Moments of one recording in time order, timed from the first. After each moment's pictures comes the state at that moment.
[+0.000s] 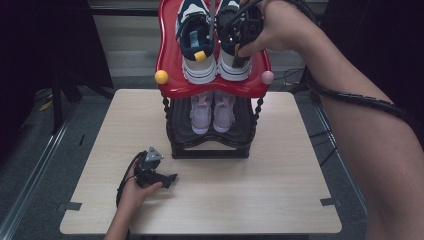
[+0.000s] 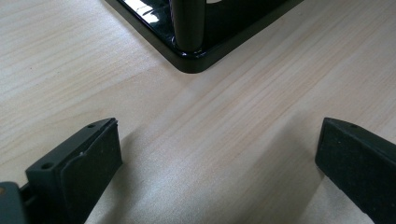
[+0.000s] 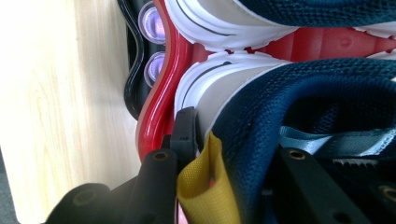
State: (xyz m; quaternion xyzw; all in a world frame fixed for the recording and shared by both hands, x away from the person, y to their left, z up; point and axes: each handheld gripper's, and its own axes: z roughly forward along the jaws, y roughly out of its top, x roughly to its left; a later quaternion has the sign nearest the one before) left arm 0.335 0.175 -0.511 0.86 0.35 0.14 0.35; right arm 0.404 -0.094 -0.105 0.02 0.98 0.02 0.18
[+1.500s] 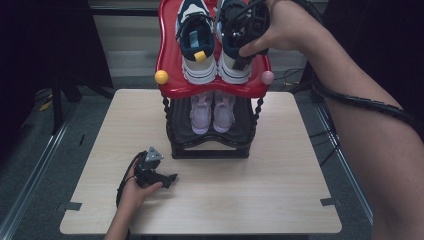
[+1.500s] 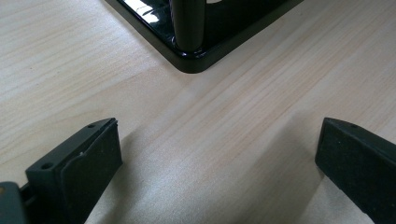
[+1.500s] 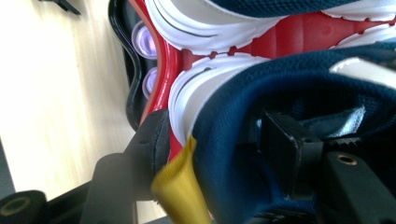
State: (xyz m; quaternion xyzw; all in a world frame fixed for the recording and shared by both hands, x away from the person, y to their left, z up) left arm 0.335 0.175 -0.511 0.86 0.35 0.14 0.35; right arm 0.402 -0.105 -0.101 0.08 0.98 0.07 0.18
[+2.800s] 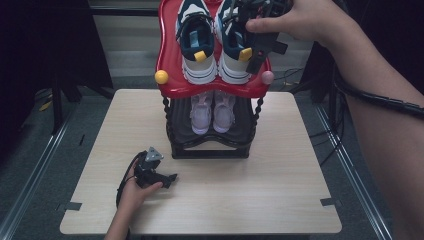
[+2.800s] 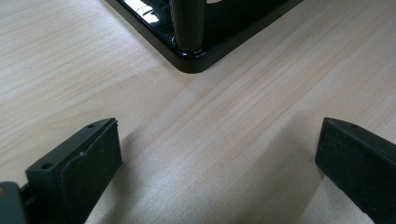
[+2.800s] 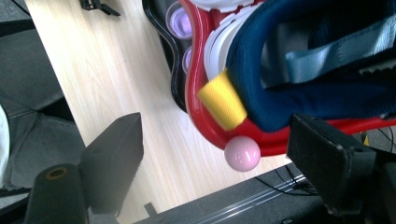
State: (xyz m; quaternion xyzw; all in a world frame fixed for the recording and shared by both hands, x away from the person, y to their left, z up) left arm 0.335 0.176 -0.511 0.86 0.35 0.14 0.35; right arm 0.388 -0.130 -0.077 0.18 0.98 0.06 0.10
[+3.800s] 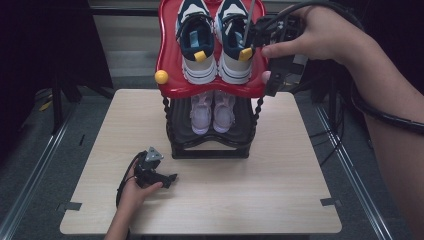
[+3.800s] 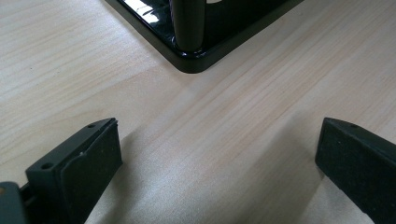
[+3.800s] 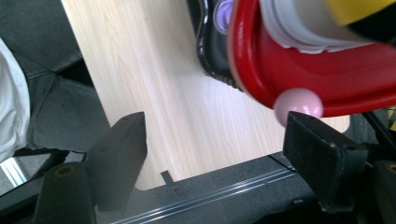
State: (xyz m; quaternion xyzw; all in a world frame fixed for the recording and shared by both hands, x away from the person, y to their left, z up) left arm 0.335 0.176 -0.511 0.86 0.35 0.13 0.35; right arm 0.365 -0.149 -0.104 0.16 0.99 0.01 0.05
